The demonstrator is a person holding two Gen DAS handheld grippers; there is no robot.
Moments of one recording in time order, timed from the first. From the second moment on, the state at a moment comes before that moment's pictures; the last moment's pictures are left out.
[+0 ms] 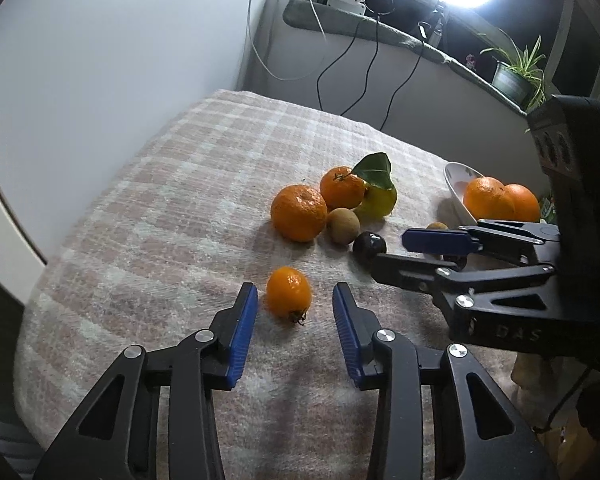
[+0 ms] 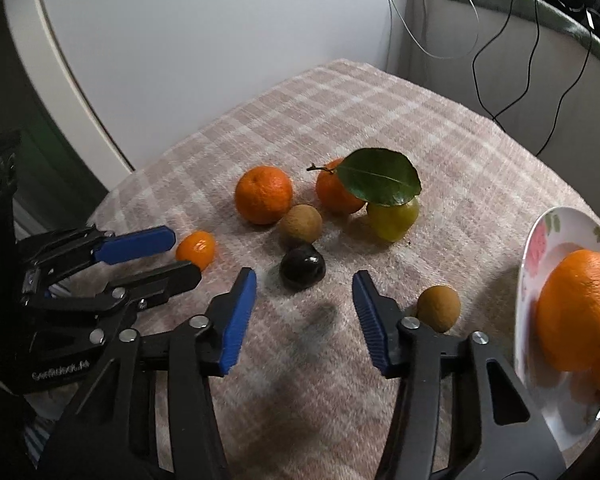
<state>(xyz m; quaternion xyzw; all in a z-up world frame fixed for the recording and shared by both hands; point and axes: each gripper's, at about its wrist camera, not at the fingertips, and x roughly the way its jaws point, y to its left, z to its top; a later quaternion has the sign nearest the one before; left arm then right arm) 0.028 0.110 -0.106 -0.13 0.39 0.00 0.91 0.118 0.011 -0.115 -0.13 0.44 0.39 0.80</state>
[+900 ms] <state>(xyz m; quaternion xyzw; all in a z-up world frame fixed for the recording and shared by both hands) 0.029 0.105 -0.110 -0.12 0.40 0.00 0.91 0.120 0.019 -0.117 -0.13 0.44 0.40 0.80</state>
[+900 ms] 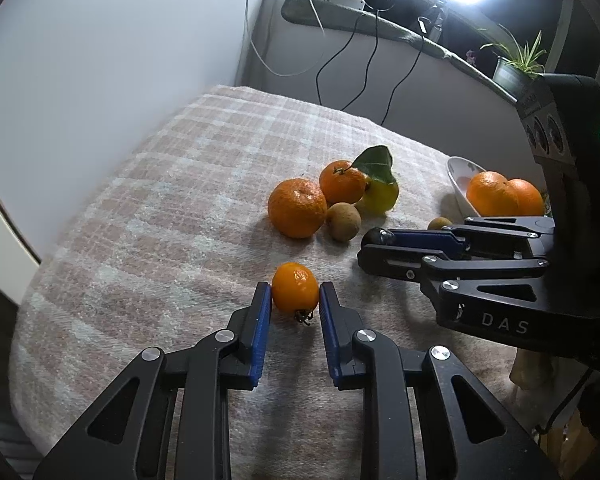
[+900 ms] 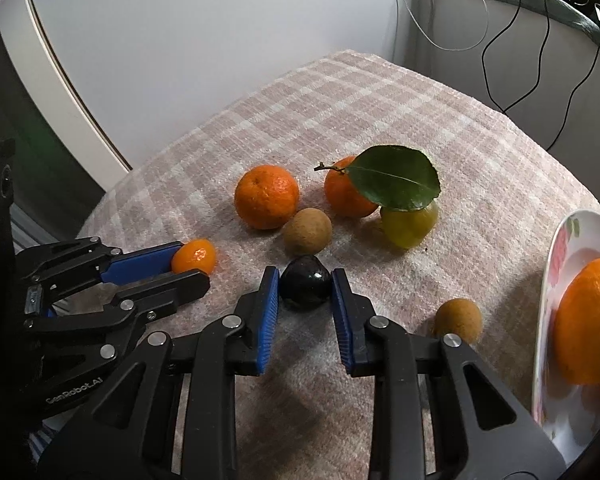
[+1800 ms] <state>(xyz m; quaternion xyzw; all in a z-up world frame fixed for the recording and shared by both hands) 0.050 0.034 -0.072 -0.10 0.36 -0.08 0.92 0.097 -0.105 -0.074 -0.06 0.40 0.36 0.84</state>
